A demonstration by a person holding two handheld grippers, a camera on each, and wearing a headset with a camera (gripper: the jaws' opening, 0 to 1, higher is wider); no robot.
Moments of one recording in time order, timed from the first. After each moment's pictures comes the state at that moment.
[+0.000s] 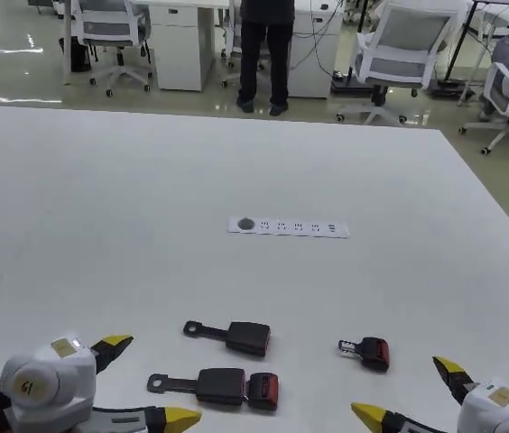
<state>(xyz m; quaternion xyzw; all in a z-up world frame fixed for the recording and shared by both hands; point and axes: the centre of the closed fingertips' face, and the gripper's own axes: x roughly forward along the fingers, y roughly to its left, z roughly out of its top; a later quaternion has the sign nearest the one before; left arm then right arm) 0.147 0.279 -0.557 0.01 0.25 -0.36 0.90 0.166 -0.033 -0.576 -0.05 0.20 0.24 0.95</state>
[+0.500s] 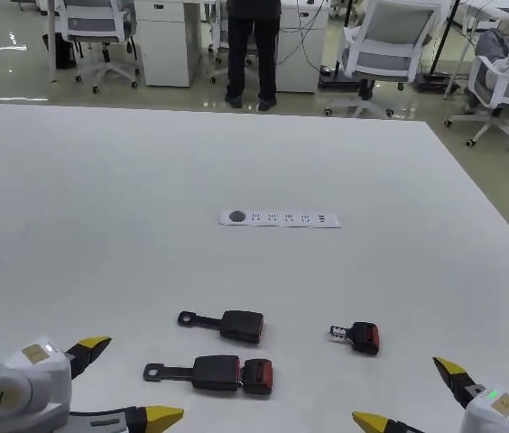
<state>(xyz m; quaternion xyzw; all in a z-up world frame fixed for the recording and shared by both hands) 0.131 0.295 -0.553 0.00 0.24 -0.34 0.91 0.132 -0.037 -0.576 -0.08 0.20 0.25 0.94</state>
